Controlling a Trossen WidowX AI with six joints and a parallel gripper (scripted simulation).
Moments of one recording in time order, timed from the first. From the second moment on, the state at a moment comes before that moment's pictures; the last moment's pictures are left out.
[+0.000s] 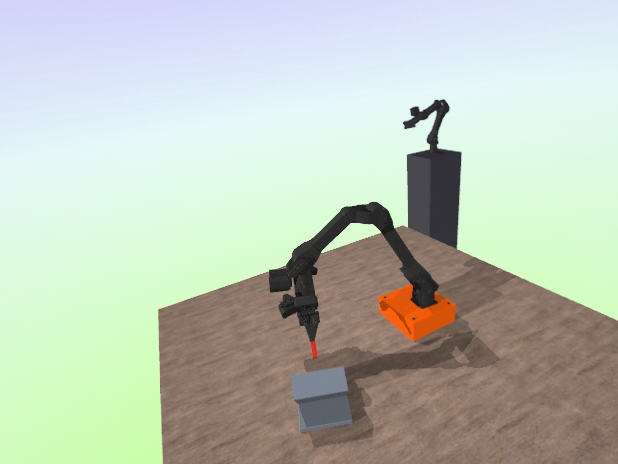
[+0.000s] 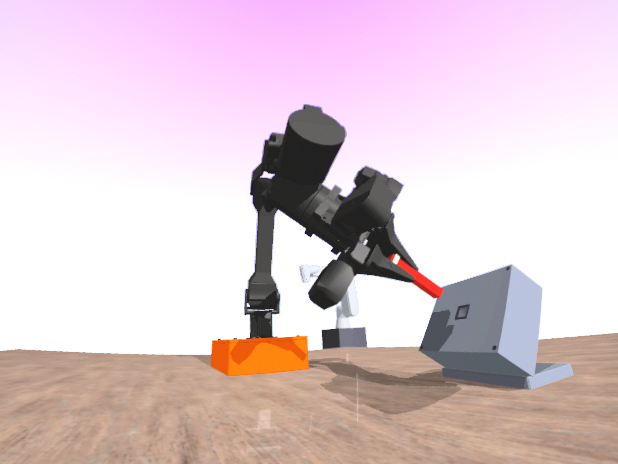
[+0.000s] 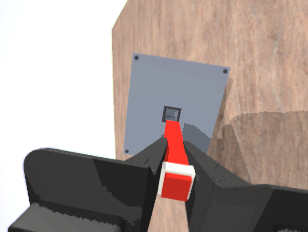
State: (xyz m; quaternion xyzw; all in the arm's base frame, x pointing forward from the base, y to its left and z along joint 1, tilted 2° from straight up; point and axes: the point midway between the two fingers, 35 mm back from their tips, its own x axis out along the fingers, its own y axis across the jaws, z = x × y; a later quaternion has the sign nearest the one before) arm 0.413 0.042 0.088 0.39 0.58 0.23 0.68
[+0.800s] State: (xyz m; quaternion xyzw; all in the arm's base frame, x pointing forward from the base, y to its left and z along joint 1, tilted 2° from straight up) arm 0.420 0.058 0.075 0.40 0.57 0.23 0.68
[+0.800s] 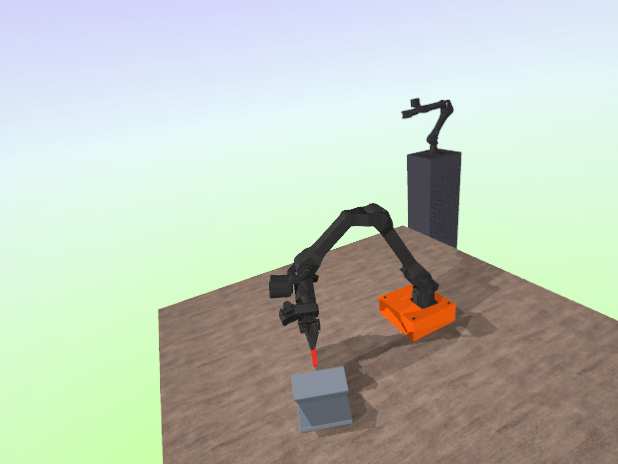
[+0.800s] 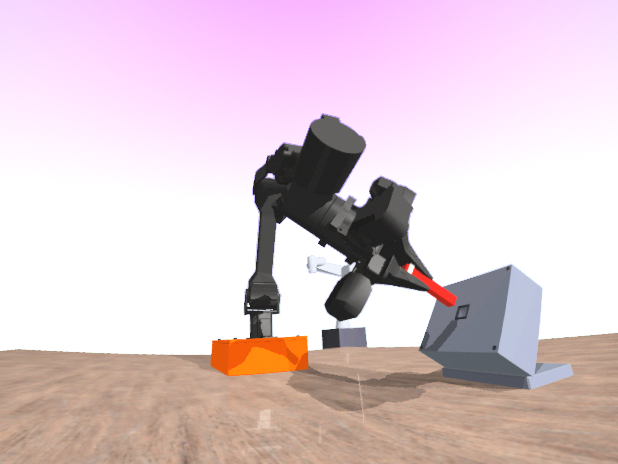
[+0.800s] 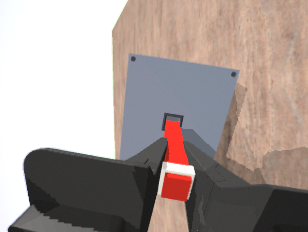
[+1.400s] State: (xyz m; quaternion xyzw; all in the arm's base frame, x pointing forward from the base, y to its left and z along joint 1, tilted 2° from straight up) arm 0.421 0.067 0.069 0.40 0.57 0.24 0.68
